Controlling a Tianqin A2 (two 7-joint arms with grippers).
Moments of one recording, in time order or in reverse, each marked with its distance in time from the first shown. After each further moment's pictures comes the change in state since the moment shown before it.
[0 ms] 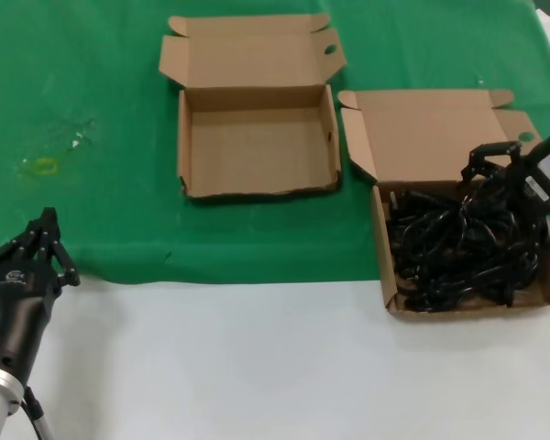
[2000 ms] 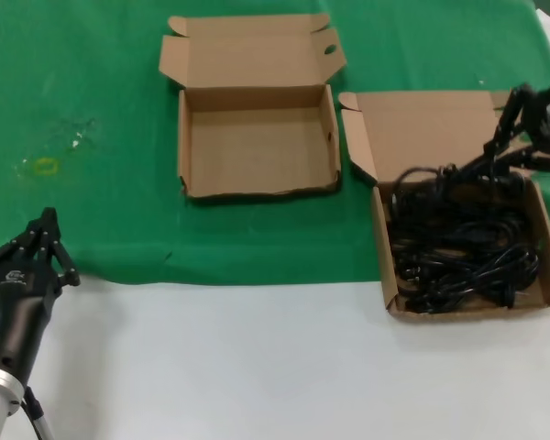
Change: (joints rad) left arm 0.000 0.000 0.000 0.000 0.000 0.000 0.000; right arm -0.048 0.181 0.078 0.498 0.019 -0.127 0.344
